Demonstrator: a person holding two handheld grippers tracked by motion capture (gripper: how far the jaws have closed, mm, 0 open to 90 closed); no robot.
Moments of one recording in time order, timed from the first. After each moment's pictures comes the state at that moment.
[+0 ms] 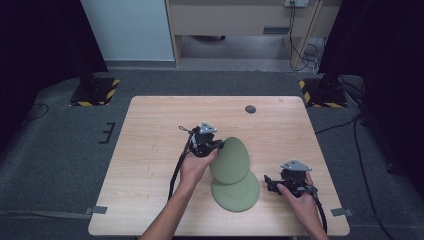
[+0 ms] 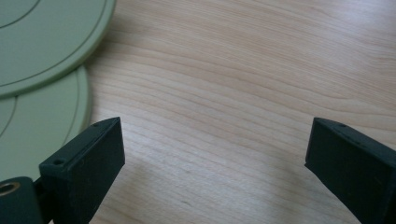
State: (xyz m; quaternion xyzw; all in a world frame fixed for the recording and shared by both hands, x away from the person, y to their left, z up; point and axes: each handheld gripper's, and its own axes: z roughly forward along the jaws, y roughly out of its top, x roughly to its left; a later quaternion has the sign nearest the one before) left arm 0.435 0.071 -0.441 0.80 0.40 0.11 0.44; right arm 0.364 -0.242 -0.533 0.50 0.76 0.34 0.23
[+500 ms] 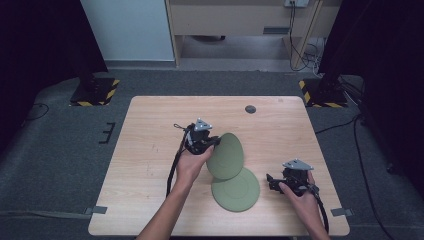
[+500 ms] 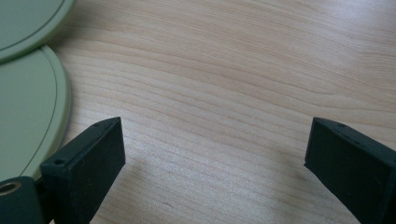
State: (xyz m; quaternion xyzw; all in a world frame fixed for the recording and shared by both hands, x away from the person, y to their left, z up) left arm 0.436 0.083 -0.430 0.79 0.40 0.13 0.45; right arm 0.368 -0.248 -0.535 0.51 0.75 0.34 0.24
